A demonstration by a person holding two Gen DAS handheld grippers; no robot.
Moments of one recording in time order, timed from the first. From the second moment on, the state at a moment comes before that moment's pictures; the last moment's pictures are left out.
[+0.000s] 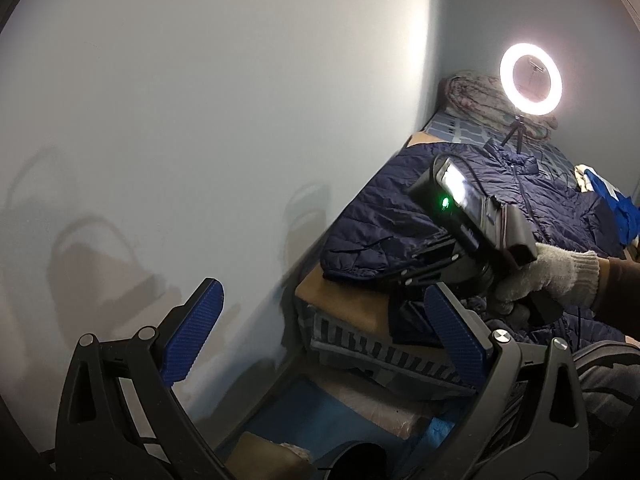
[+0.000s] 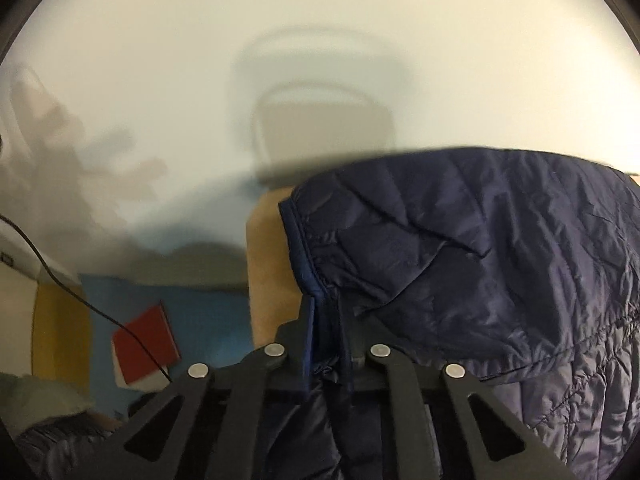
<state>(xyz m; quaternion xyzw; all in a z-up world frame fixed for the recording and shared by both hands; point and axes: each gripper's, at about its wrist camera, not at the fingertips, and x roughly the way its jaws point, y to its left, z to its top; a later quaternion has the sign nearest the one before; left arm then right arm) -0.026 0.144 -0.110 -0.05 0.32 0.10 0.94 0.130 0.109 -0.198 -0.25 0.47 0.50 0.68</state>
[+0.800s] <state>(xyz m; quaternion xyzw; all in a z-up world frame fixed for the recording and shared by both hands) 0.054 0.093 -0.114 0.00 0.31 0.02 0.95 0.265 -0.135 -0.149 0.05 0.48 0.30 0.82</state>
